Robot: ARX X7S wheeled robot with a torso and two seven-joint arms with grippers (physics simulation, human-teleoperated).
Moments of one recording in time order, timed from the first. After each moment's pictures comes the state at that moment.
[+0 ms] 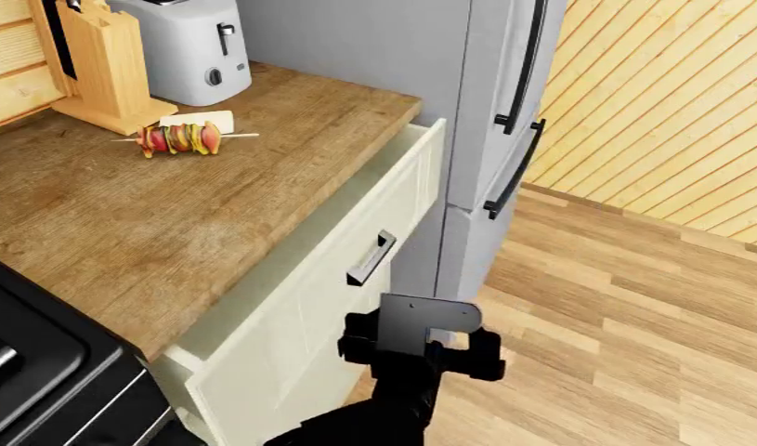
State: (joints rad) left arm -0.70 -0.13 1.19 -0.09 -0.93 -0.10 -0.87; right arm 1.87 1.57 -1.04 -0.76 1.72 0.50 0.94
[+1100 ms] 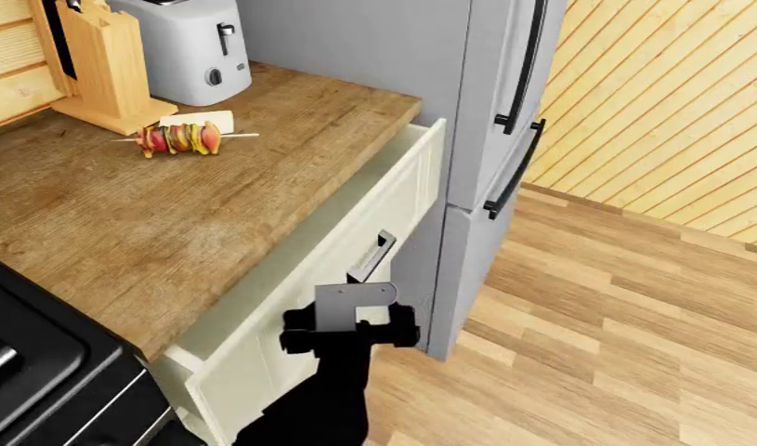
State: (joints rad) left arm -0.70 -0.10 1.09 -0.59 -0.90 0.13 -0.68; right arm 1.83 1.57 -1.02 -0.77 1.72 0.48 0.95
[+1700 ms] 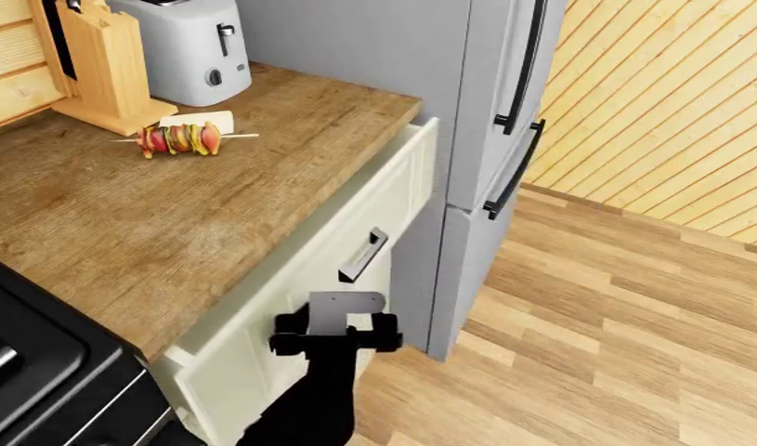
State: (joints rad) left arm -0.78 0.00 1.30 -1.03 -1.07 0.34 -0.54; right arm 1.81 1.57 -1.01 -0.78 1.72 0.47 0.96
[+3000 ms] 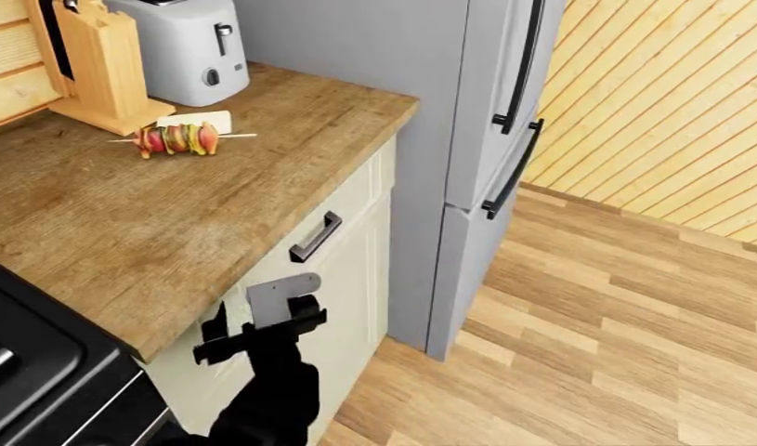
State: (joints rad) left arm -0.86 0.00 1.64 -1.26 -1.42 0.46 -0.87; right arm 1.76 1.57 -1.00 -0.81 1.73 0.44 0.97
